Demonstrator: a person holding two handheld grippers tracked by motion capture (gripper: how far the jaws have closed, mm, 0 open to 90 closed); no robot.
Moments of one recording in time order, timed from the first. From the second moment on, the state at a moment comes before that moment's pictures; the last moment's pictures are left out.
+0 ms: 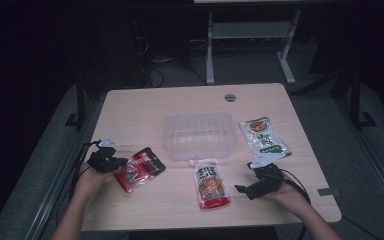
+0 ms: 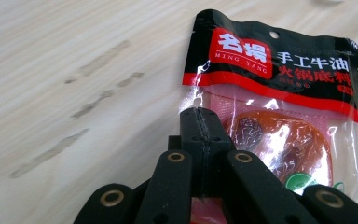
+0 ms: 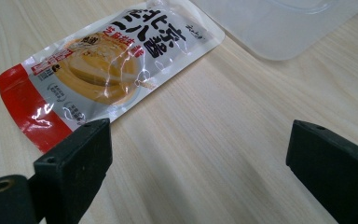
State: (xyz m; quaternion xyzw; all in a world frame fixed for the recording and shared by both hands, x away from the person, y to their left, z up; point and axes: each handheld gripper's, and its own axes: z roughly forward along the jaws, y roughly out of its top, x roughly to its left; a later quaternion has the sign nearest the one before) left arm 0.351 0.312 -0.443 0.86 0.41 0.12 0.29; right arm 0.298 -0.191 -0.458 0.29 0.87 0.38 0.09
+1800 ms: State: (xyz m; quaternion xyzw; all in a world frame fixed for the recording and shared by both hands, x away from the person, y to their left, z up) left arm 0.304 0.320 -0.443 0.87 0.41 0.07 0.27; right arm 0.299 -0.190 -0.458 0.29 0.87 0.38 0.09
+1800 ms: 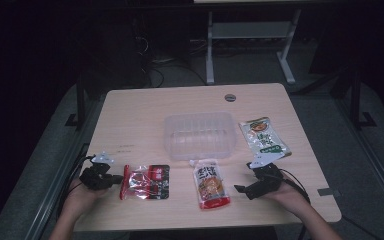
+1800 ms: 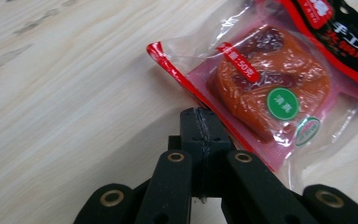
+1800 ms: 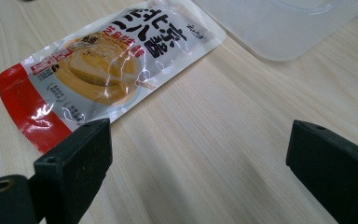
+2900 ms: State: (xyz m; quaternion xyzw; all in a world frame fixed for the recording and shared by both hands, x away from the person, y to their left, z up) left arm 0.297 0.259 -0.425 0.89 0.32 0.08 0.31; right arm 0.299 -0.188 -0.459 0.30 0.88 0.37 0.09
